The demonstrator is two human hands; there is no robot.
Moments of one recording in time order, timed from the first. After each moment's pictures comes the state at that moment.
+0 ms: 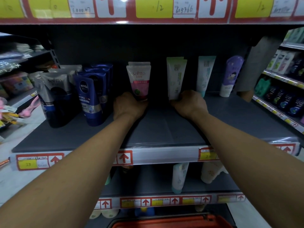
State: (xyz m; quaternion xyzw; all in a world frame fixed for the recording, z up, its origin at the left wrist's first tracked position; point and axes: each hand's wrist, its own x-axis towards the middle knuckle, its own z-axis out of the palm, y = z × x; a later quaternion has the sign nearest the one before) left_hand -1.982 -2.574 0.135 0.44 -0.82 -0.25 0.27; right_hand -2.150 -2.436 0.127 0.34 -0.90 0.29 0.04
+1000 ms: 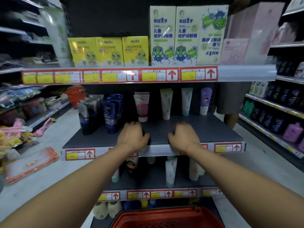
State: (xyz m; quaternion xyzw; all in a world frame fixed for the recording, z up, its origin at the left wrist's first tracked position) left_hand -1.877 -2.472 0.163 0.33 -0.92 -0.08 0.18; right_hand -2.020 -2.322 0.158 0.40 -0.88 0.24 0.06
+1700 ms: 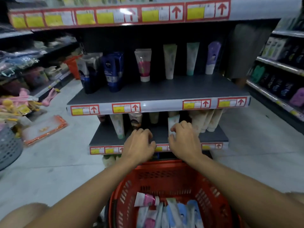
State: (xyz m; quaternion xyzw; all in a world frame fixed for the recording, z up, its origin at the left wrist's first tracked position) left_hand -1.791 -2.382 0.035 0.29 -0.94 -0.13 0.14; right_hand -1.930 -2.253 0.020 0.43 -0.85 0.28 0.14
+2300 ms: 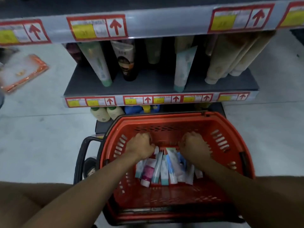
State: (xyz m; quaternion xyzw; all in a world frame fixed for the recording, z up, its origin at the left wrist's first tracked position) left_hand -1.779 -2.369 -0.167 0.37 -0.88 -0.26 -0.16; right_hand -1.924 -2.208 -0.204 0.33 -0.91 0.11 -0.23
